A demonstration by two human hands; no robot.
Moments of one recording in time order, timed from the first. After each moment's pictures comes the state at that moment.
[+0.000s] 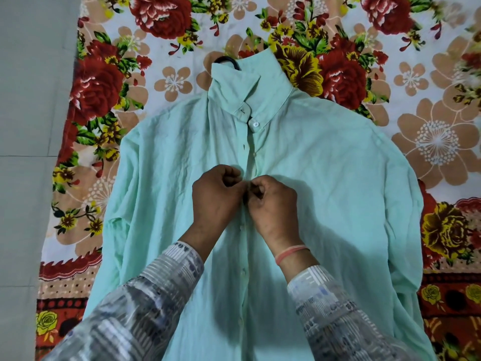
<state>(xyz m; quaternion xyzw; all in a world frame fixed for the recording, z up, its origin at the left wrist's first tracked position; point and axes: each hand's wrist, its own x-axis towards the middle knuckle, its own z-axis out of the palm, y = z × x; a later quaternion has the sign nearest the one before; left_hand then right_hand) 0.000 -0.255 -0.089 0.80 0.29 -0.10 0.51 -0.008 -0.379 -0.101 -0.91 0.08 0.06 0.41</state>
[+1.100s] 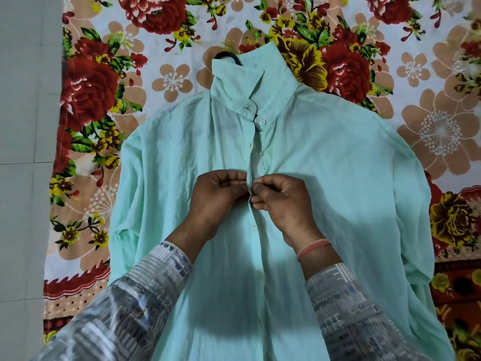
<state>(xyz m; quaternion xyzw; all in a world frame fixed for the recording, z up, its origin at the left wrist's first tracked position) 0.011 -0.215 -0.098 0.62 0.27 -0.22 0.70 0.009 -0.368 -0.082 -0.75 0.26 0.18 0.58</state>
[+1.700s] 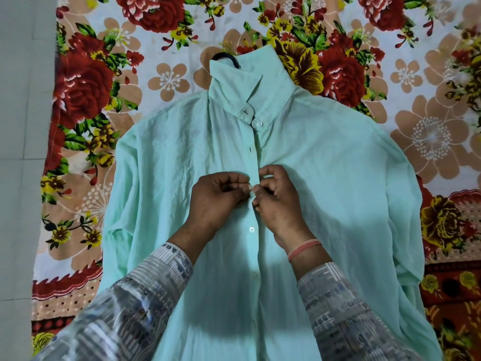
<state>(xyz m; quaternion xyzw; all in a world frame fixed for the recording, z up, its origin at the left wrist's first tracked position) 0.011 -0.225 -0.103 0.66 0.27 -0.20 0.68 0.010 -0.368 -0.089 -0.77 0.24 0.16 0.57</state>
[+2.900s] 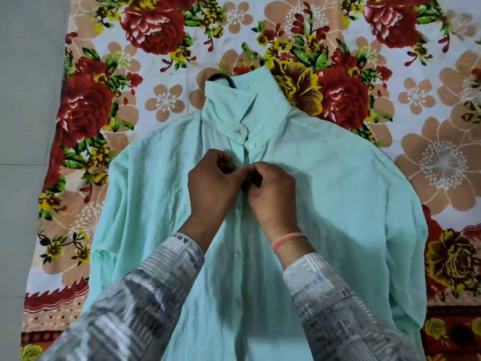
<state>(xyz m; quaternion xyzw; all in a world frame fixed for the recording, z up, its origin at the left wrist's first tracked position) 0.076 -0.263 -0.087 0.83 0.28 -0.06 0.48 0.072 -0.386 -0.109 -0.92 0.02 0.03 0.39</state>
